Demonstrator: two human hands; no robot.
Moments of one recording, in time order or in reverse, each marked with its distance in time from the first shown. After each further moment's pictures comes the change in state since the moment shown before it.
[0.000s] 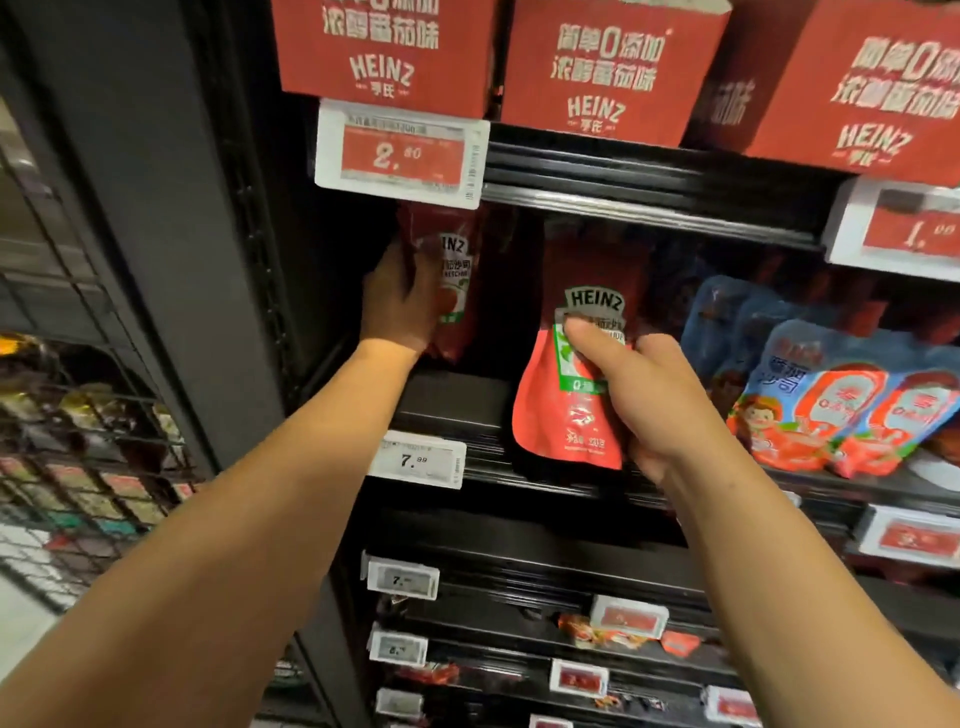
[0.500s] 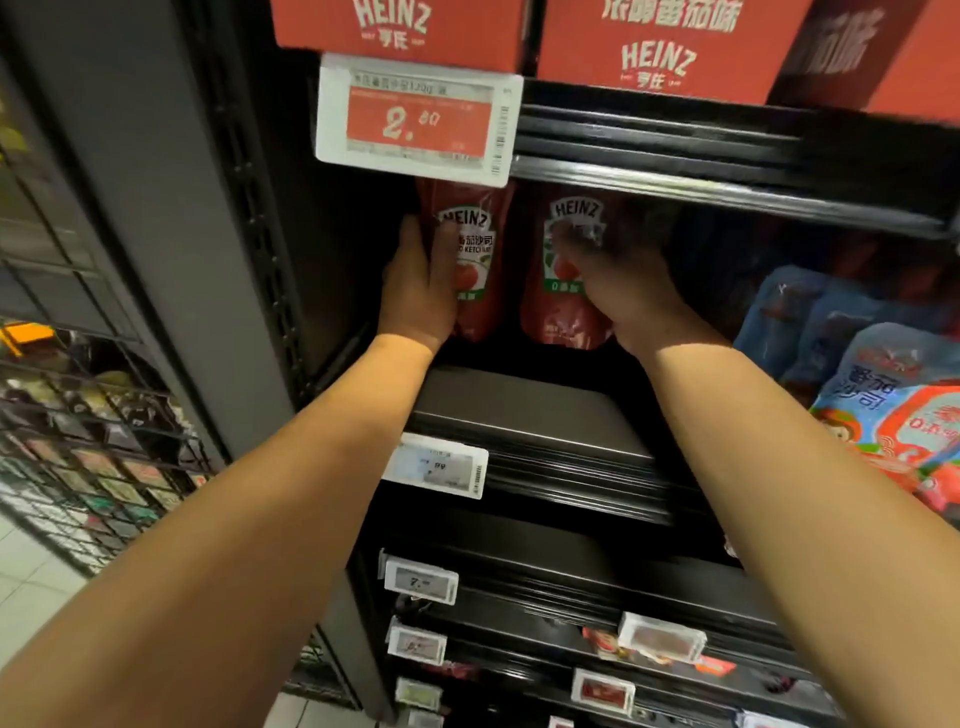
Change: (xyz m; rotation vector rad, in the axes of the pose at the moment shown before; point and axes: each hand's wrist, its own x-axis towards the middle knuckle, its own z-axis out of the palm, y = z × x) left_hand 0.014 -0.018 0.002 0.128 0.011 0.064; right_hand 0.136 0.000 0.037 -0.155 0.055 -0.231
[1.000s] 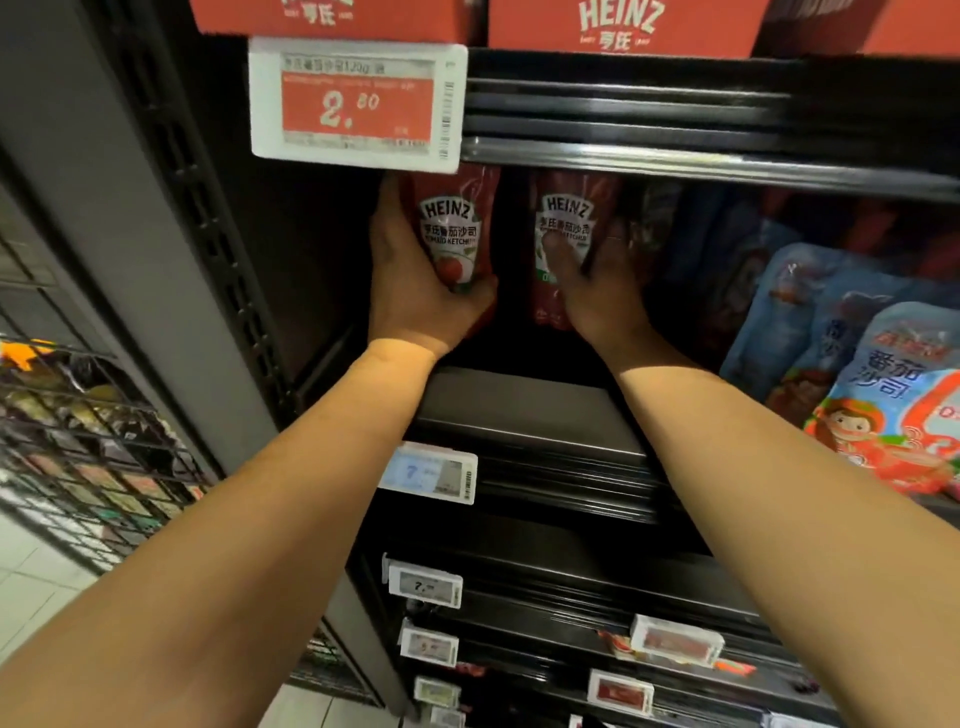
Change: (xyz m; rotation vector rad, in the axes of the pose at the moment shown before) left_hand -0.009 0.007 0.004 0.142 0.016 0.204; right_hand 0.012 0.045 0.006 -0.189 0.074 -0.228
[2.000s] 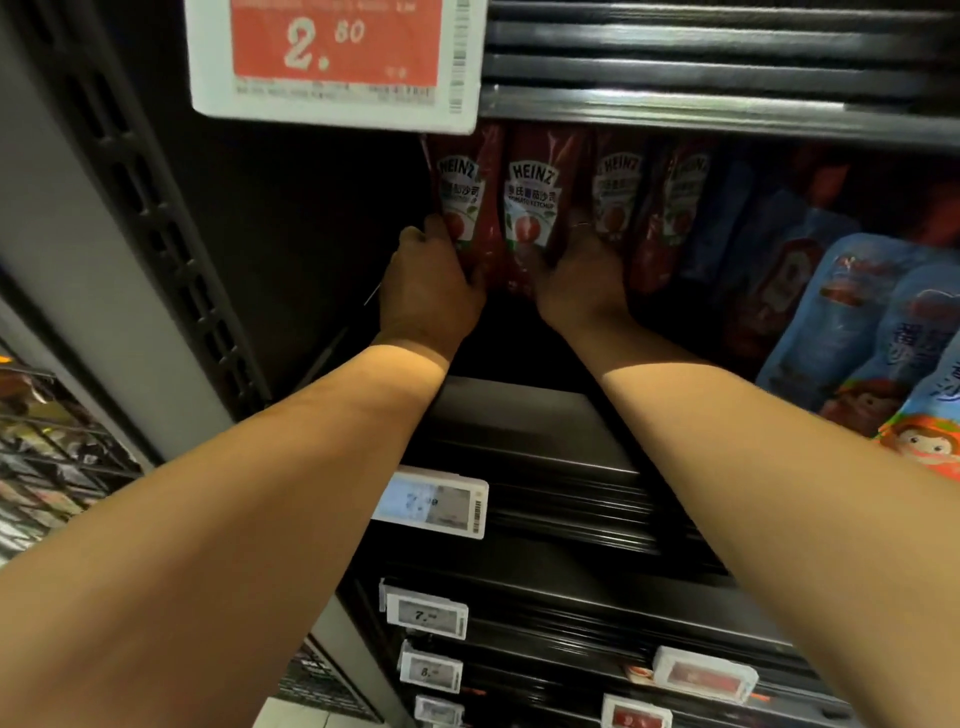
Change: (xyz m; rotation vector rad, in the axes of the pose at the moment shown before) left_hand 0.023 -0.017 0.026 0.517 -0.215 -0.148; right_hand 0.016 -0.002 0.036 -0.340 -0.039 0.026
